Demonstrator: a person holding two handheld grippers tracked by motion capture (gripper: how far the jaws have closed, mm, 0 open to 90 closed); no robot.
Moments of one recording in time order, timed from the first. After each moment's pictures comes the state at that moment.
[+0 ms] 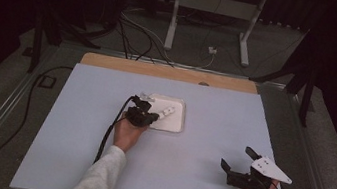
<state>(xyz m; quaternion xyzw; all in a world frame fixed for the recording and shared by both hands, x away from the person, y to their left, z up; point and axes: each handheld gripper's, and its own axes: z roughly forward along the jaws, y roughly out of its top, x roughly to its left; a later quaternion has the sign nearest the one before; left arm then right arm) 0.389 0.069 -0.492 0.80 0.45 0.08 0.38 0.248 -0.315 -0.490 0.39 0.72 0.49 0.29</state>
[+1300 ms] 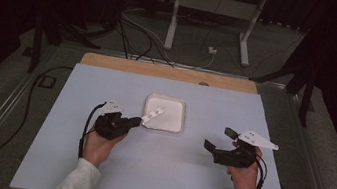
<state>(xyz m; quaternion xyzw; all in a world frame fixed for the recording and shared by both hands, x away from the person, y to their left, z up) 0.320 0.137 -0.454 0.76 0.39 0.10 0.50 0.301 -0.266 -0.453 0.39 0.73 0.54 0.16</state>
